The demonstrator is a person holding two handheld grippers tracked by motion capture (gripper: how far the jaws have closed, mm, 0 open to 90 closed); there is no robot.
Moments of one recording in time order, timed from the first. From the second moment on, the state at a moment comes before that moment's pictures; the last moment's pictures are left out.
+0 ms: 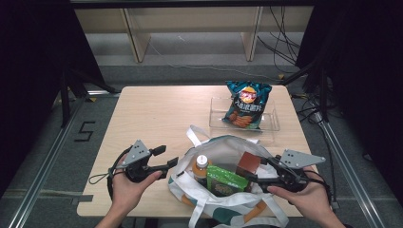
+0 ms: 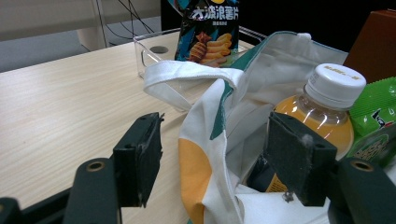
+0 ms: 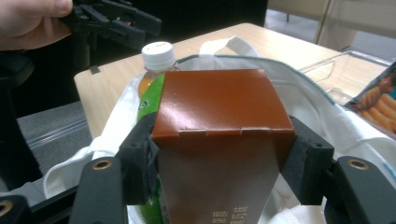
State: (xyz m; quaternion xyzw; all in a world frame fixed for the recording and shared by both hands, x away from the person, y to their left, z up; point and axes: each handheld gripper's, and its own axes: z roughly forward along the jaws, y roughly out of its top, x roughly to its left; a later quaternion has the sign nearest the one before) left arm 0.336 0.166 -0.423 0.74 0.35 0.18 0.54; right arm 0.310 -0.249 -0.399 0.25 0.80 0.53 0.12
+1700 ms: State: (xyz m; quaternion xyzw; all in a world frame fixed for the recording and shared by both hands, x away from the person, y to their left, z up) left arm 0.337 0.167 -0.423 0.75 0.34 0.18 0.54; right arm 0.303 -0.276 -0.327 0.29 0.73 0.59 0.18
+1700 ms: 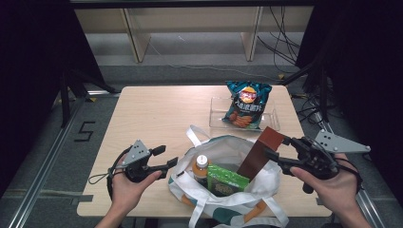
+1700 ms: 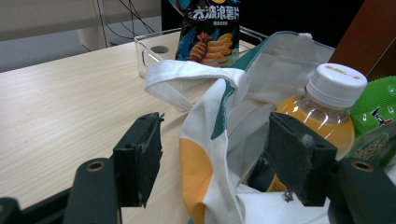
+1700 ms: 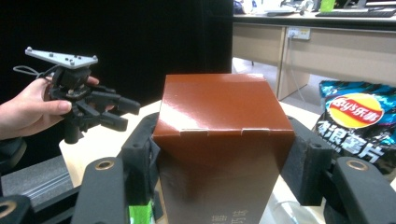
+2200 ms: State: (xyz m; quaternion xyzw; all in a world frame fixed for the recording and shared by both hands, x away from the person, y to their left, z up) left arm 0.337 0.167 -0.422 0.75 0.34 0.18 0.54; right arm 0.306 -0.287 -0.307 0.30 0.71 0.60 0.20
